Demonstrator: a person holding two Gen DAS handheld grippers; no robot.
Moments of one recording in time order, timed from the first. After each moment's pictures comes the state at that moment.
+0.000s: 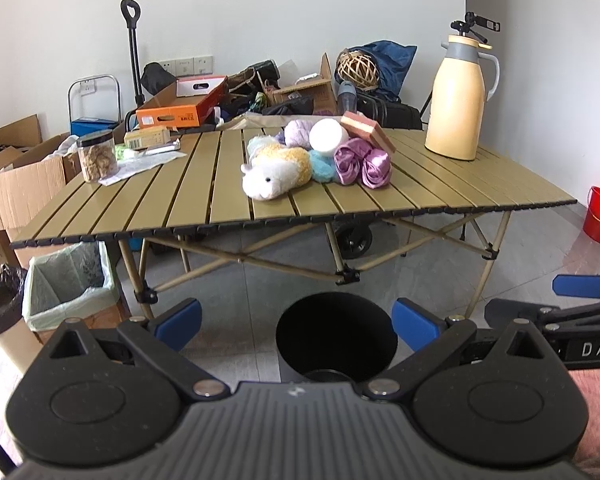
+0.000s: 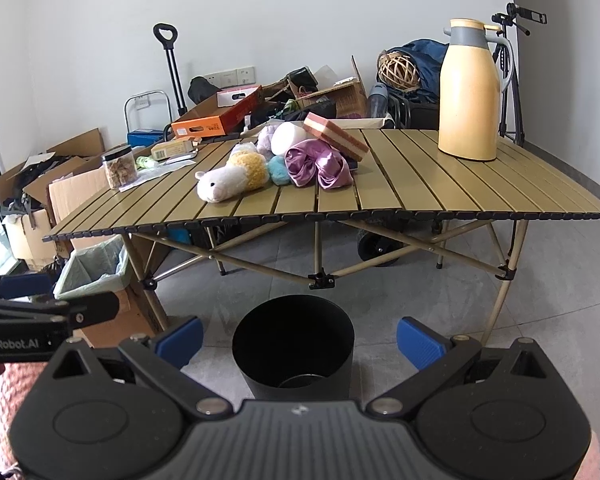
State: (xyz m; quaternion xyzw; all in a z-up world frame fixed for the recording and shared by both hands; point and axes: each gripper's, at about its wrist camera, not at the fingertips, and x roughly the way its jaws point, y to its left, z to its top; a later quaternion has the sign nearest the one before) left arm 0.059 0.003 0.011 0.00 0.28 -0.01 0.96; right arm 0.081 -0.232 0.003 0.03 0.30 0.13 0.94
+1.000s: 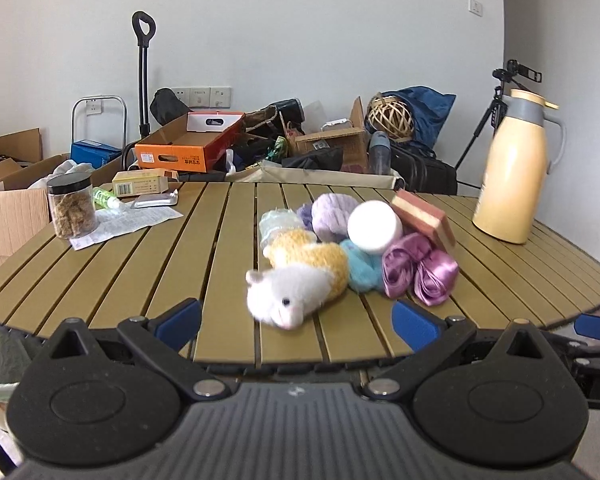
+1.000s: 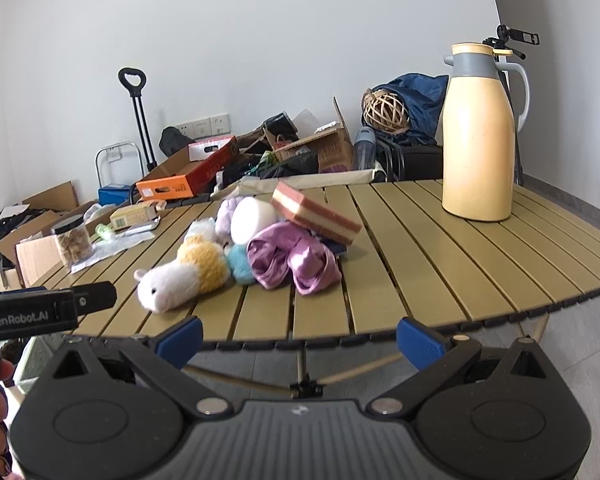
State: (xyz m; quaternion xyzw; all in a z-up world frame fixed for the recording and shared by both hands) left arm 0.234 0.023 0.021 -0.04 0.22 0.02 0.98; right arm 0.237 -0.221 0.013 0.06 0.23 0.11 0.97
